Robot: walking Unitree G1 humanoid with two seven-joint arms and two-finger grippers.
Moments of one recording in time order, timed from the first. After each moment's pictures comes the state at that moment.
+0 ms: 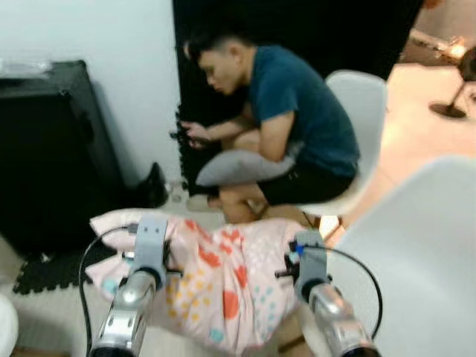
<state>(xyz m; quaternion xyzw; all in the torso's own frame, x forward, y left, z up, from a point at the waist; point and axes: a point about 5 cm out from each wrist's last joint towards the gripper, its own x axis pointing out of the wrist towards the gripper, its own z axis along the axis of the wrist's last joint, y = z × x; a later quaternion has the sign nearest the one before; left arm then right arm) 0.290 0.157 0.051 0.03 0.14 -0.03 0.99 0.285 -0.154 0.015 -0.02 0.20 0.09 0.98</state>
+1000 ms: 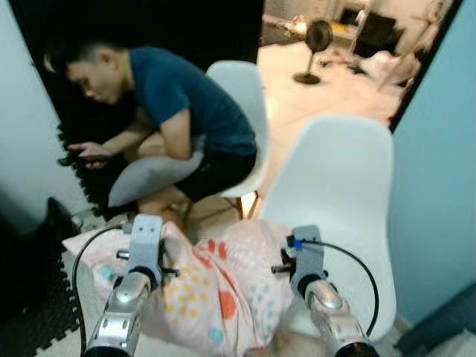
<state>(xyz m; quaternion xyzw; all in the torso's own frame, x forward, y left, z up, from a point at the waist) 0.290 0.165 0.051 0.04 0.14 -0.03 0.99 0.291 -0.153 0.021 -0.01 0.19 0.08 0.98</state>
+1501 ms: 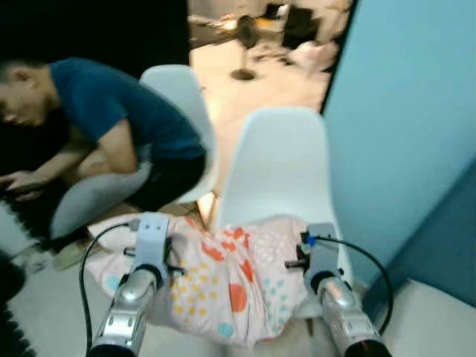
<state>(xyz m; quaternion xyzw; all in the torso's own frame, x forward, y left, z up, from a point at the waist) 0.292 0.160 0.053 0.04 0.14 -0.04 0.99 0.294 -0.166 0.026 -0.01 0.17 0.05 0.98</state>
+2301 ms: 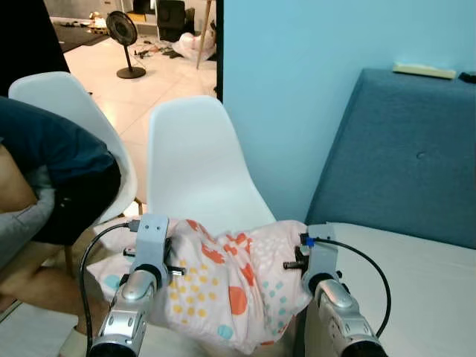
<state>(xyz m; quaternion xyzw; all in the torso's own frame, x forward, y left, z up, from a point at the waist) 0.293 0.159 0.054 0.02 0.13 -0.03 0.99 0.294 -0.167 0.025 -0.01 0.17 0.04 0.98</state>
